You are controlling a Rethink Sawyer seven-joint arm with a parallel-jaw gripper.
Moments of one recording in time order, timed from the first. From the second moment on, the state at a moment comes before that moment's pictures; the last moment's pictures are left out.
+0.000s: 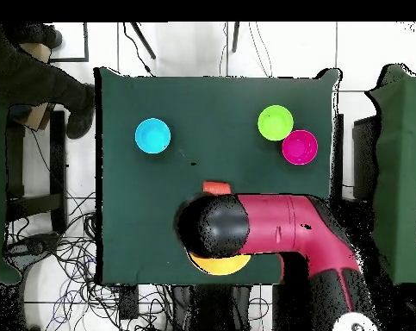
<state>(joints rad) -0.62 -1.21 0.48 1.99 -0.25 0.97 1.90</state>
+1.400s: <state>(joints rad) -0.59 -1.18 0.41 2.07 -0.26 0.86 1.90</state>
